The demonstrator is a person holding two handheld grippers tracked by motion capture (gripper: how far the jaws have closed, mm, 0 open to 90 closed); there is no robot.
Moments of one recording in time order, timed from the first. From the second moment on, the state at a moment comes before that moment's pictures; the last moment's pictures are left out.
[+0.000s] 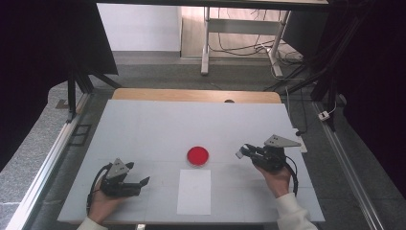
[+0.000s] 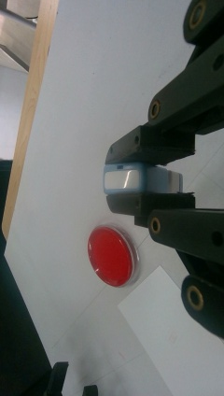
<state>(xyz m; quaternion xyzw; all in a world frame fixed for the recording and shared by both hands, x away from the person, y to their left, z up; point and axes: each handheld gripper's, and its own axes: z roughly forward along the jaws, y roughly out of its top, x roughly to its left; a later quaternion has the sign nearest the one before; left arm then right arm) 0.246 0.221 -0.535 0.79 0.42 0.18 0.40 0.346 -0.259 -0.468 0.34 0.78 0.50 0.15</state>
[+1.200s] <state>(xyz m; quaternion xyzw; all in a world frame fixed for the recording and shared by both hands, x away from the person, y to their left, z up) 0.247 0.220 -0.536 0.80 0.42 0.18 0.40 0.328 -0.221 -0.461 0.29 0.79 0.52 0.15</state>
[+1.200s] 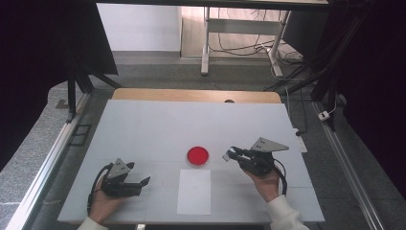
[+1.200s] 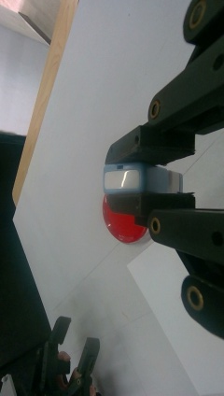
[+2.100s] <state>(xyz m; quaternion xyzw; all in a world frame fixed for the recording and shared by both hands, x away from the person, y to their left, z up) 0.247 0.218 -0.537 0.80 0.42 0.18 0.39 0.322 -0.187 -0.464 0.26 0.80 0.53 0.12</state>
